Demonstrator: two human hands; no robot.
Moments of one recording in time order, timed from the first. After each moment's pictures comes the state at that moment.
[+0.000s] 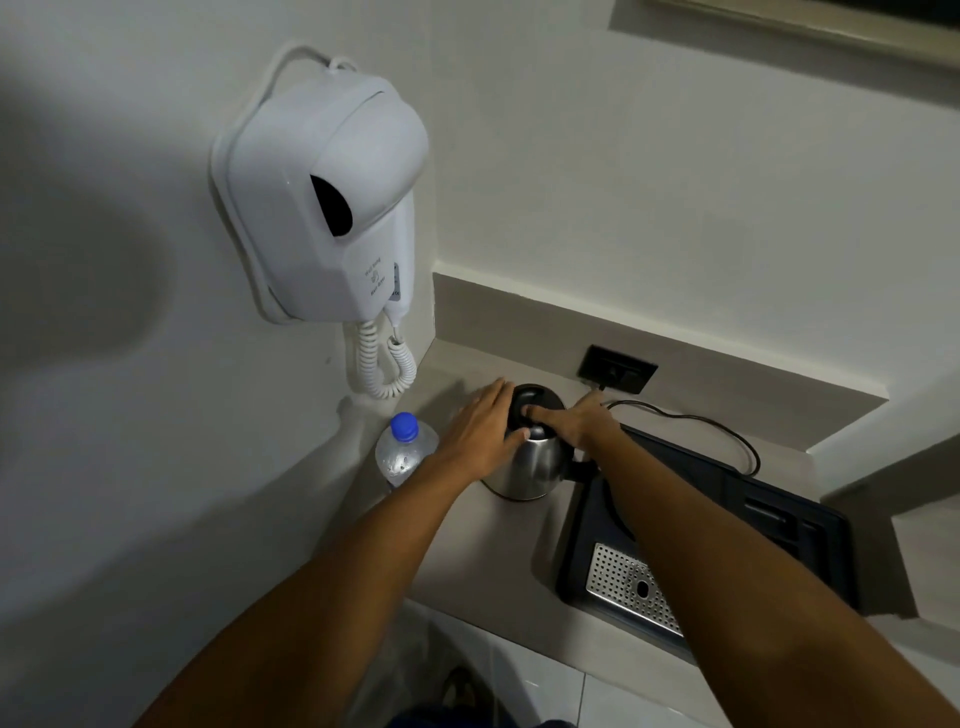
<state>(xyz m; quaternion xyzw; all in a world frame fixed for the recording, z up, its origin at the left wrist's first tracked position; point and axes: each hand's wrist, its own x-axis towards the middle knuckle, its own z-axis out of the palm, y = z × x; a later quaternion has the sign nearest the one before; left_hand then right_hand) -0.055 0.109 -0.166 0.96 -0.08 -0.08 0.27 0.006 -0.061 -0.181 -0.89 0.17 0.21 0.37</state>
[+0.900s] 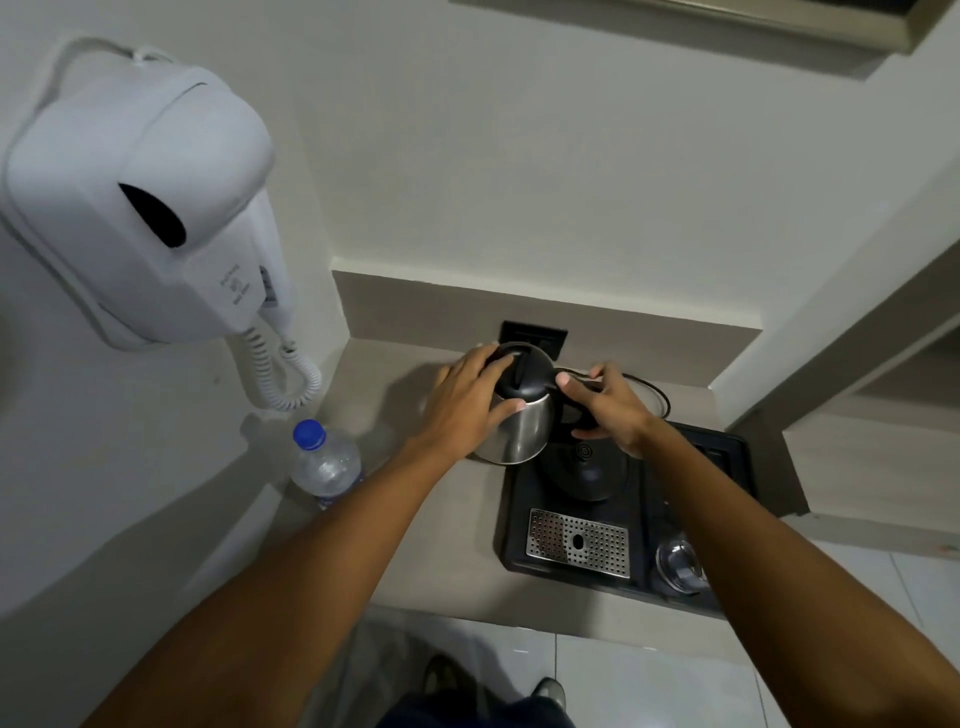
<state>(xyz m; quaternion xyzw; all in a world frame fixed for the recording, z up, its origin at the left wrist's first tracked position) -0.036 0.035 -0.161 0.95 -0.21 0.08 0.23 -0.047 -0.192 -0.147 -0.76 0.16 0.14 0.61</state>
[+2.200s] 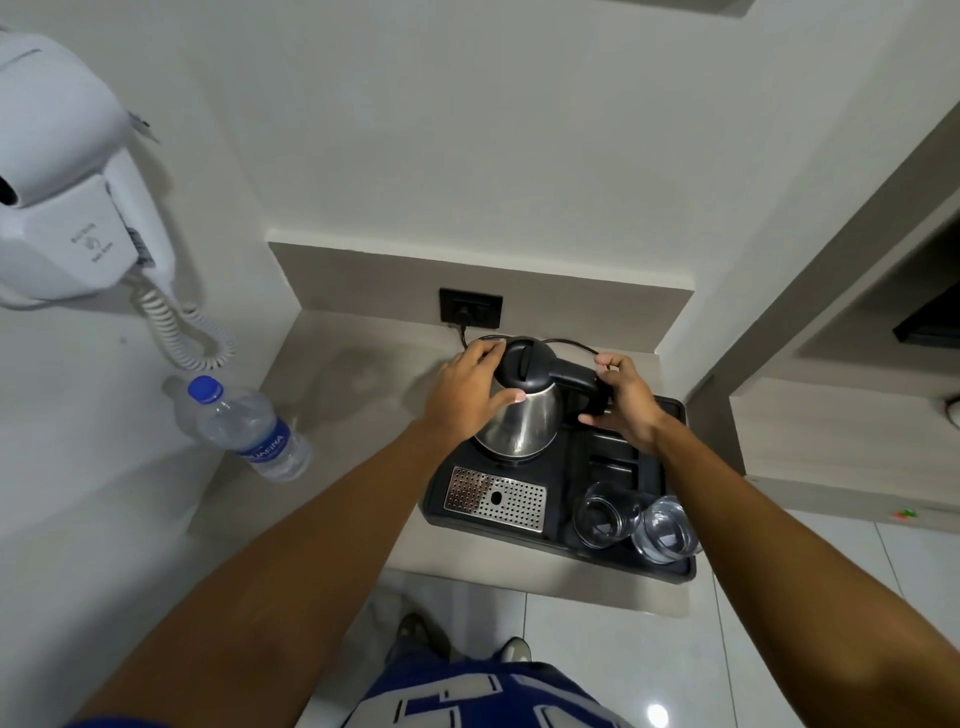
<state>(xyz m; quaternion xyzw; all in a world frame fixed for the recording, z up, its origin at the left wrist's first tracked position) -0.086 -0.097 -0.152 0.95 -0.19 0.01 0.23 -0.091 -0.342 -0.175 -0.66 0.19 0.14 0.71</state>
